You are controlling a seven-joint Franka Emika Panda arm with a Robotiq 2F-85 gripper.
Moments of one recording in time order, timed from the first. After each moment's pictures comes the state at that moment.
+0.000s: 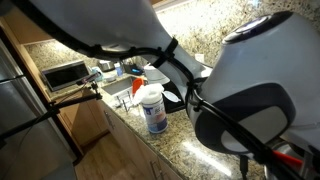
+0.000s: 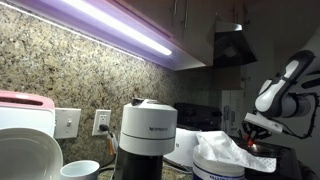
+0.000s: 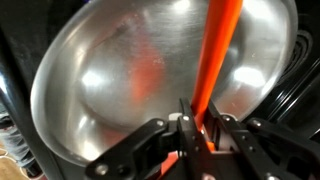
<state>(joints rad) -0.10 0.60 -0.49 -1.97 0.29 3.04 0.78</state>
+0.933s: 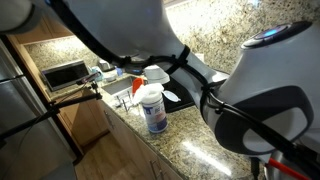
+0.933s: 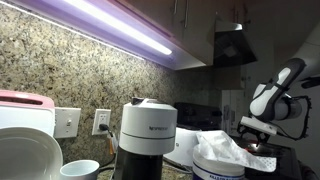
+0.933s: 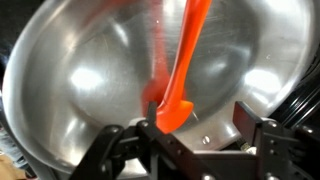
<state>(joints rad) -0.10 0.70 -0.51 -1.85 0.29 2.96 0.80</state>
